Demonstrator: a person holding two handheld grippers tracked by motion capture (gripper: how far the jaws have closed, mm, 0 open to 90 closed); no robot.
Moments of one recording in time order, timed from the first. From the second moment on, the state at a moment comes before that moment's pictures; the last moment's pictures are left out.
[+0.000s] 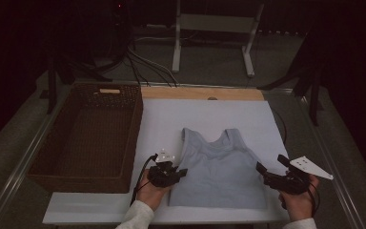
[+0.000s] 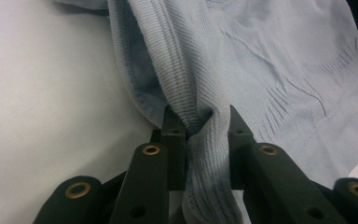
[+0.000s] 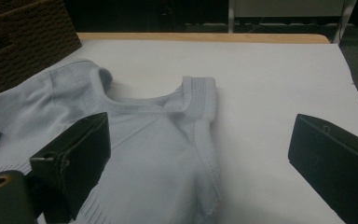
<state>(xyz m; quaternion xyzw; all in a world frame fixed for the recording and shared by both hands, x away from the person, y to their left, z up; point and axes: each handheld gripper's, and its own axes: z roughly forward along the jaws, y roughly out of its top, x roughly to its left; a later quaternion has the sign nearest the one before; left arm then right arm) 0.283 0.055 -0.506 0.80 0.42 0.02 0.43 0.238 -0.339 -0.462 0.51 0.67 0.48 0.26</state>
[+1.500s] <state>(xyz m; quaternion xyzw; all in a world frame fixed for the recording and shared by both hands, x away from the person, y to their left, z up) 0.278 0.084 -0.500 0.79 0.45 0.03 0.42 0.238 -0.339 -0.463 0.51 0.67 0.48 0.25</state>
